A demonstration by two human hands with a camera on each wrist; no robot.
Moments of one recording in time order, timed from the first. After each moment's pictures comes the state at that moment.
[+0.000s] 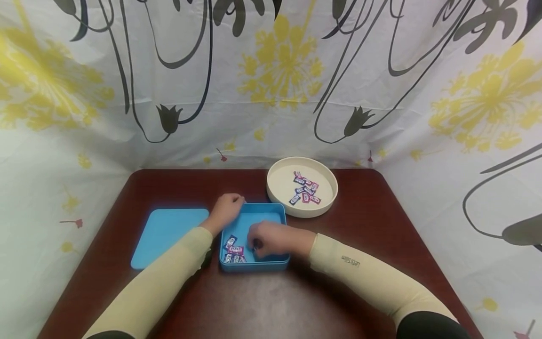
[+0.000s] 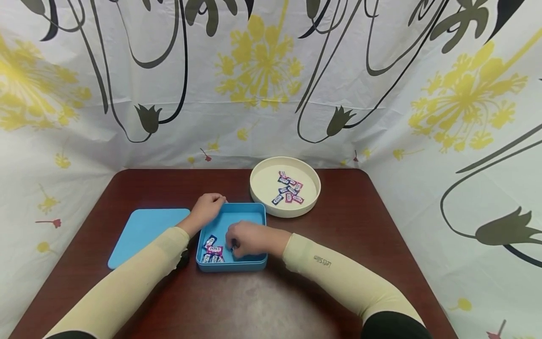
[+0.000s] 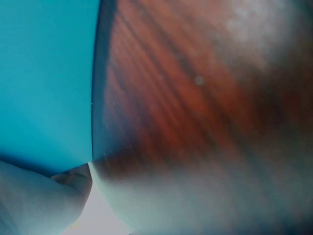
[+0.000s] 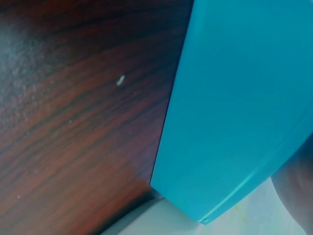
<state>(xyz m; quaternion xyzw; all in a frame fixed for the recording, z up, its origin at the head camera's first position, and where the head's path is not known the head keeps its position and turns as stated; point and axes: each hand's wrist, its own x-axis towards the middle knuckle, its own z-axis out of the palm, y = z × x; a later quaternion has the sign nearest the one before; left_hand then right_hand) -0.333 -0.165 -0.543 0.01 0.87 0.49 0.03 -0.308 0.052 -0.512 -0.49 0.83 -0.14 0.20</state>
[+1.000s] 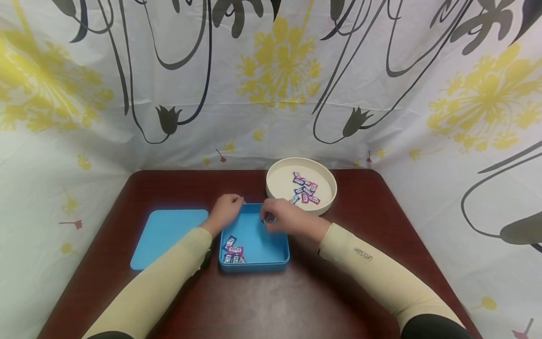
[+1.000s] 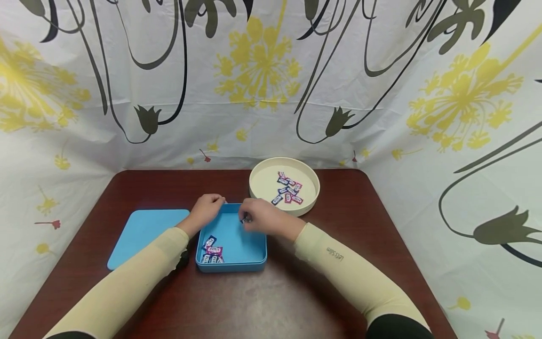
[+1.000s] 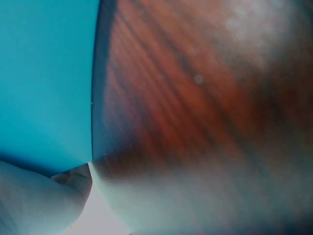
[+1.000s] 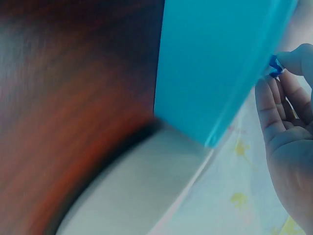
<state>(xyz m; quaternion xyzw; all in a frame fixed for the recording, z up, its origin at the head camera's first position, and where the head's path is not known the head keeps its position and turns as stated) -0.329 -0.164 -0.539 0.01 0.87 0.48 0.03 -0.335 0.085 -0.482 -0.44 0.87 -0.23 0.08</state>
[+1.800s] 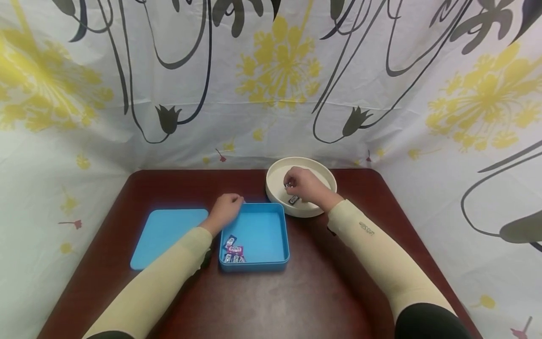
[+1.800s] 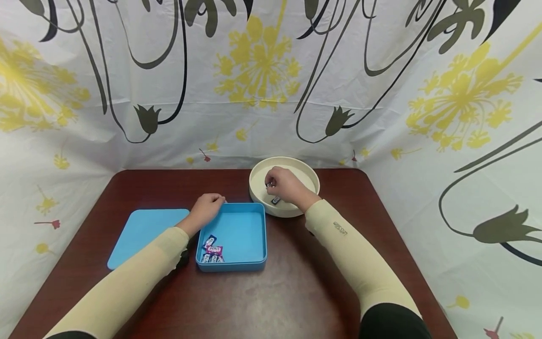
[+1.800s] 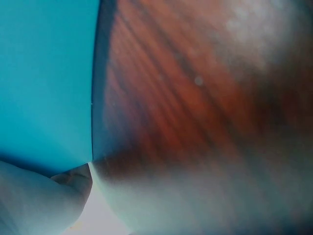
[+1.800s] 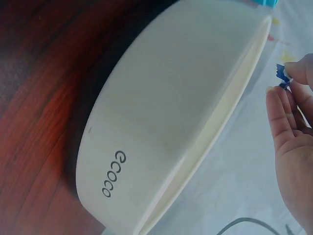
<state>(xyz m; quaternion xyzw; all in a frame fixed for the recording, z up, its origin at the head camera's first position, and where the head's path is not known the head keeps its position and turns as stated) -0.328 -0.164 -0.538 0.01 0.87 0.49 0.03 -0.420 0.137 -0.471 -0.31 0.92 -0.26 0.01</state>
